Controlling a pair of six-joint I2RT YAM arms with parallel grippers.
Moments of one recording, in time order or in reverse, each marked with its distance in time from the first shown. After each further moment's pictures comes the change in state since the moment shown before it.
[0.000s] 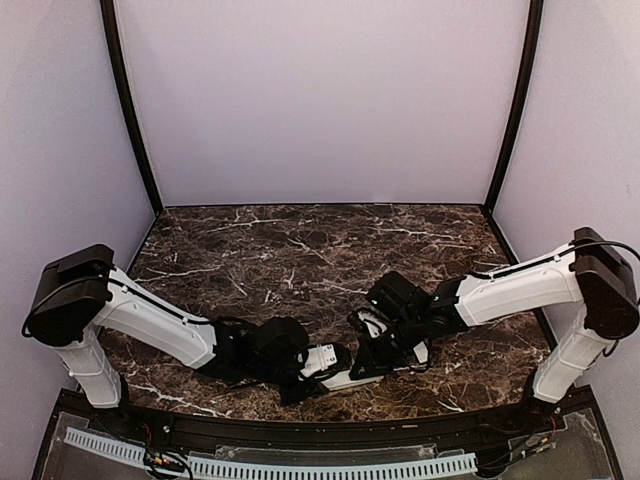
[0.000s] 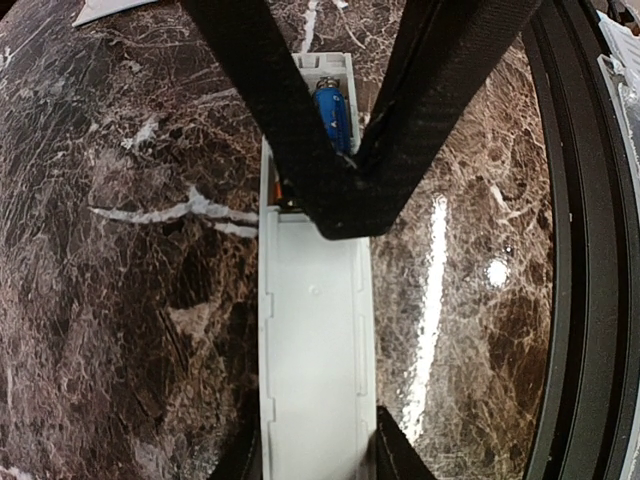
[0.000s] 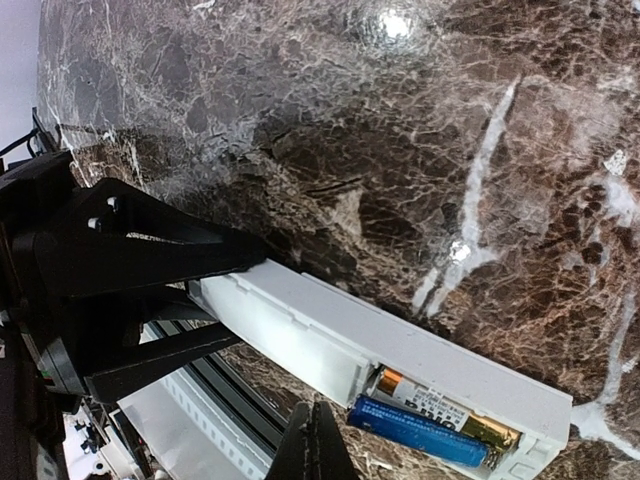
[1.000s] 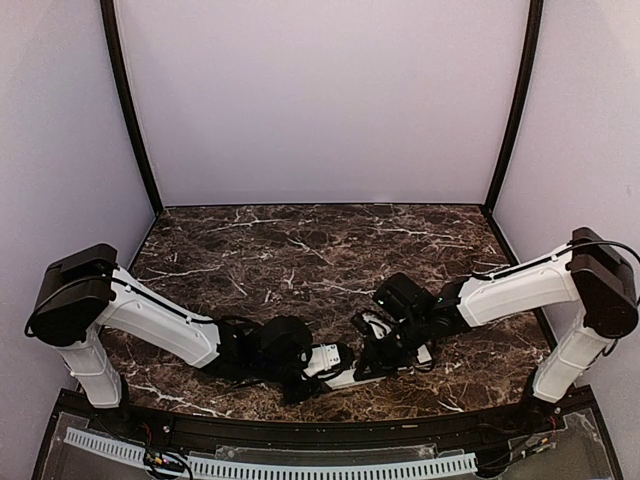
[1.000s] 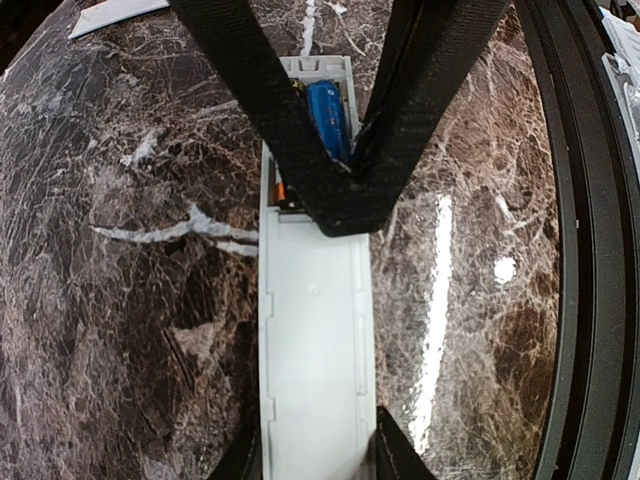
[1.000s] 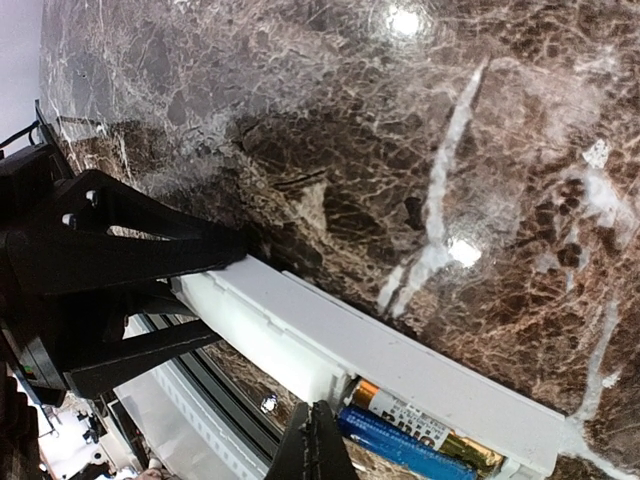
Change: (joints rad) left arm 0.000 0.019 0.027 -0.011 -0.020 0.028; right arm -0.039 0.010 -0.042 0.029 -0.027 -0.047
